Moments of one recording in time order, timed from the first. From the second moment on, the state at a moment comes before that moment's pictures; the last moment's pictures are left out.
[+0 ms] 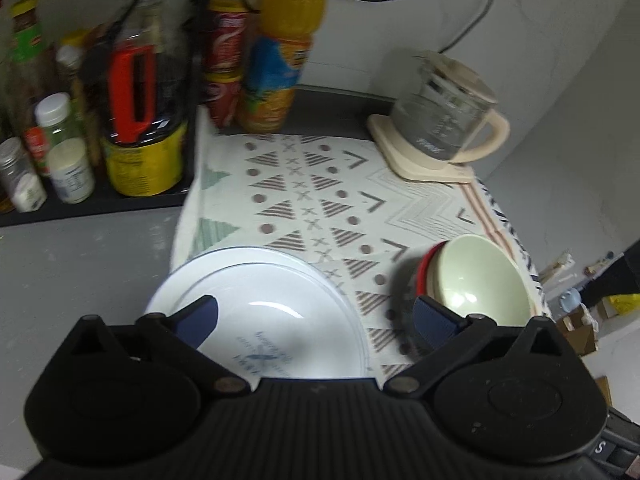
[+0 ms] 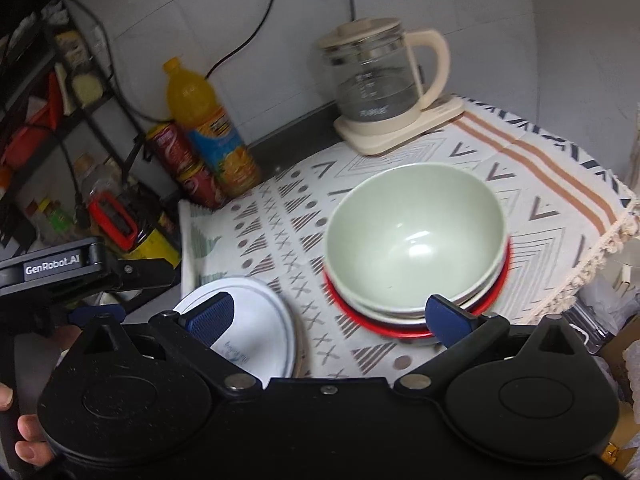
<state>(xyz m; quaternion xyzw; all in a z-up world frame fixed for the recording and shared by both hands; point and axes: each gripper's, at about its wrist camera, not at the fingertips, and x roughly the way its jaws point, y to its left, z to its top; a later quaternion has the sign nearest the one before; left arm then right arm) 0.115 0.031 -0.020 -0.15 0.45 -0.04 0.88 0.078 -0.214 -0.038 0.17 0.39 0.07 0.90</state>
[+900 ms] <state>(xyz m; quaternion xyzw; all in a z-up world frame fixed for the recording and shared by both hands) 0.173 -0.054 -0.052 -0.13 0.48 -0.10 0.86 0.115 -0.280 -0.075 0.20 0.39 0.03 0.90</state>
